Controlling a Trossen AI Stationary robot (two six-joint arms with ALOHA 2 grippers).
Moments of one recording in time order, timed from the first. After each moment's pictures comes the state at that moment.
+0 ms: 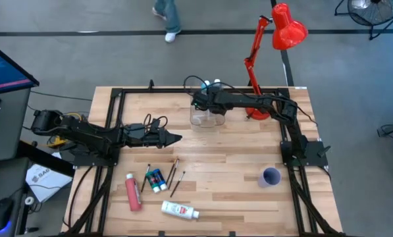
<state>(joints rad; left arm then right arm) -0.04 1.15 0.40 0.59 -0.19 -1.41 -0.34 2.10 1.62 -0.80 0.59 1.13</state>
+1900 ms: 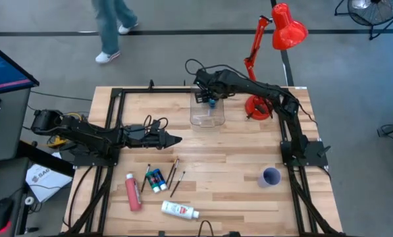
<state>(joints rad) -0.05 1.15 0.40 0.58 -0.19 -1.41 -0.45 2.10 1.93 -1.11 0.27 0.83</state>
